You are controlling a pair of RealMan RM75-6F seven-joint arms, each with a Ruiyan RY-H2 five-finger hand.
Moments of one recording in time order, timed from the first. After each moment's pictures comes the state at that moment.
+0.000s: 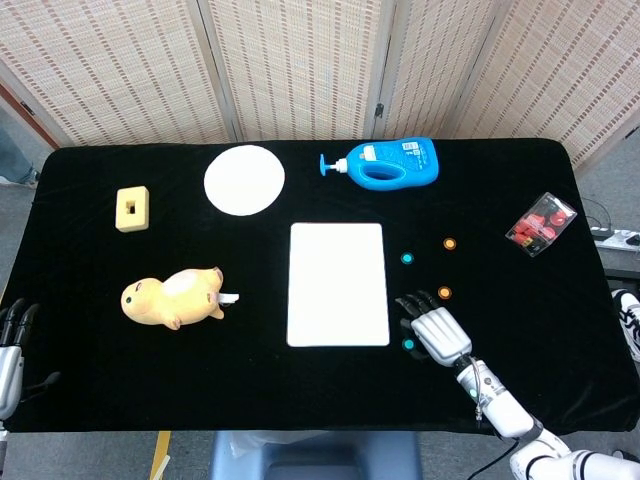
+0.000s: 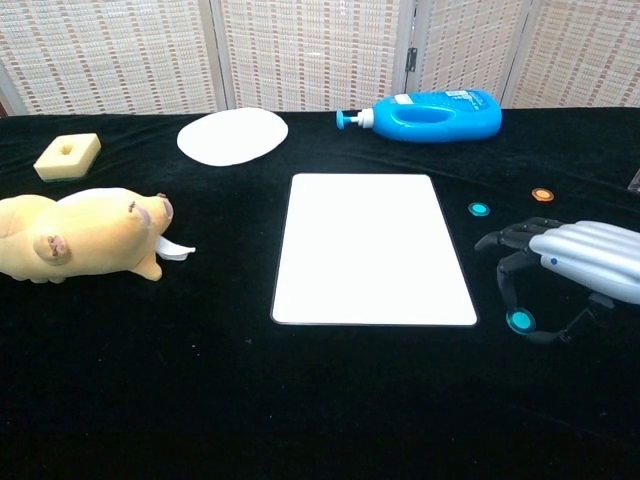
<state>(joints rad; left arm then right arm) -0.05 -1.15 -0.06 -1.60 1.39 1.50 0.19 0.46 -1.49 0.01 -1.39 -1.52 1.03 -0.17</state>
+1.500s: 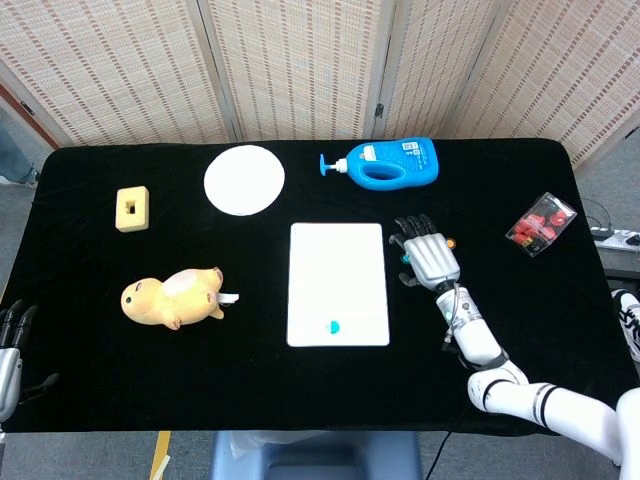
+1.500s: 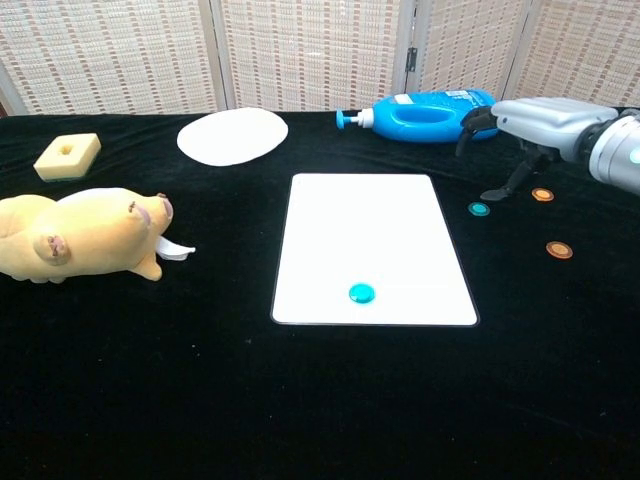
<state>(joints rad) -0.04 -1.14 -0.06 -1.60 1.40 1.50 0.18 0.72 -1.52 0.26 -1.30 -1.06 0.88 -0.36</state>
